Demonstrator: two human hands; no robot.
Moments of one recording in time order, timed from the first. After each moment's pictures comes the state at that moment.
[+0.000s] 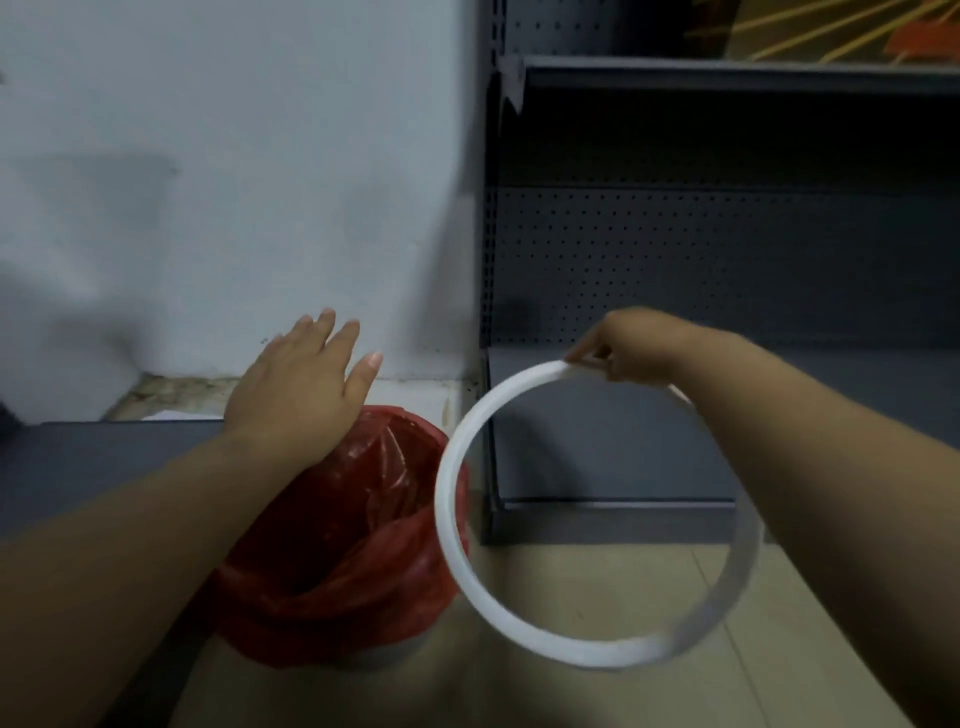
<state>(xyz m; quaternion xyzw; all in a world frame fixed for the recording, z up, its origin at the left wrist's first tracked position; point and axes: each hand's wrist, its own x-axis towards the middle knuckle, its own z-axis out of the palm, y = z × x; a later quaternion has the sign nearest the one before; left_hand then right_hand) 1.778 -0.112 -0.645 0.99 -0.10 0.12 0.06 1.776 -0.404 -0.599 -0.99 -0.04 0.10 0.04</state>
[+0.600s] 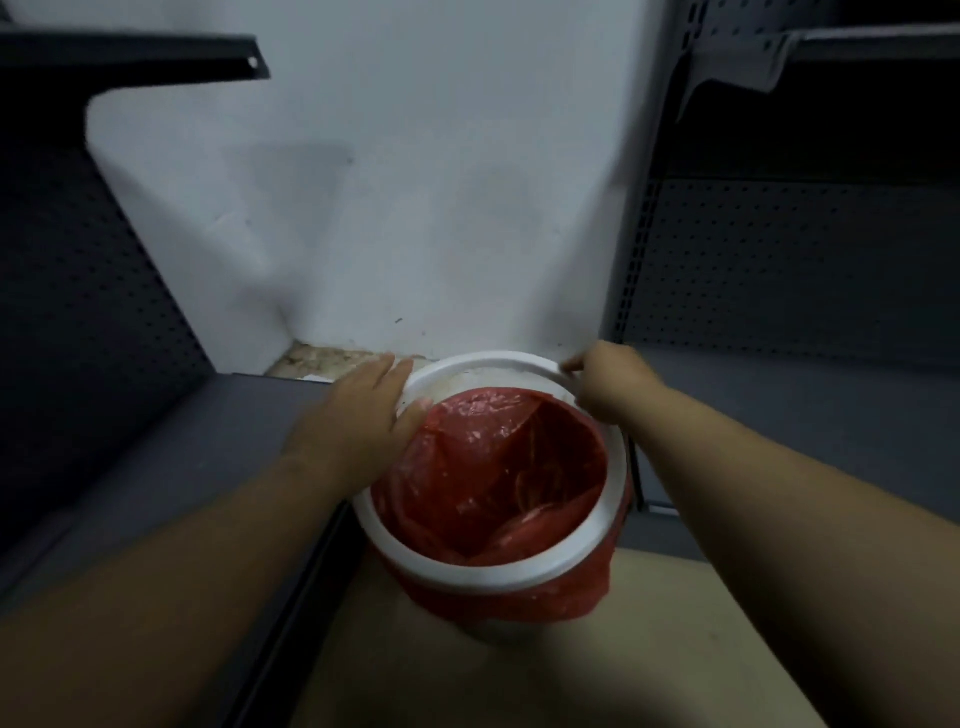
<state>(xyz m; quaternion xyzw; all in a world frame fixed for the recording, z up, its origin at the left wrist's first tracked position) 1.750 0.010 -0.675 0.99 -0.05 0.04 0.10 1.810 -0.229 -0.661 -0.99 -0.03 0.05 0.14</state>
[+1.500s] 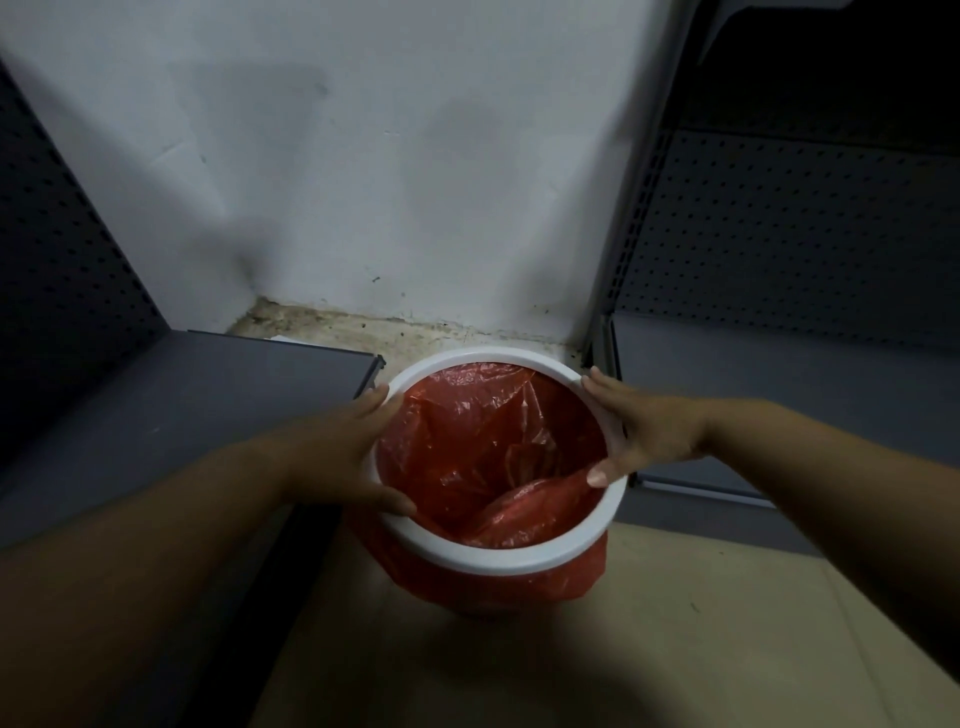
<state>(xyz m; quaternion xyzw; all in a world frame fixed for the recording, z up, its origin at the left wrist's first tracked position) 1.753 0.029 -0.705 0.96 -0.15 -0.24 0.09 1.792 -0.277 -0.696 -0.93 -0.17 0.30 0.12</state>
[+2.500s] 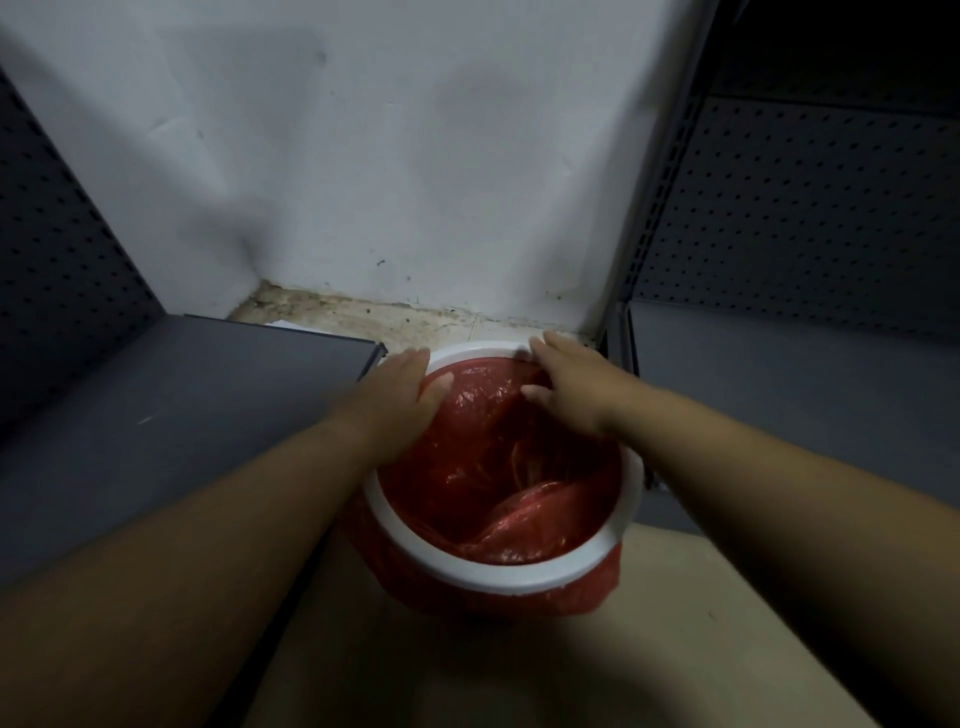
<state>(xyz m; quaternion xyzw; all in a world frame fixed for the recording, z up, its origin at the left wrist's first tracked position) 1.810 -0.005 -0.753 0.97 -0.07 -0.03 0.24 1.827 -0.215 -0.721 -0.98 -0.16 0.12 0.10</state>
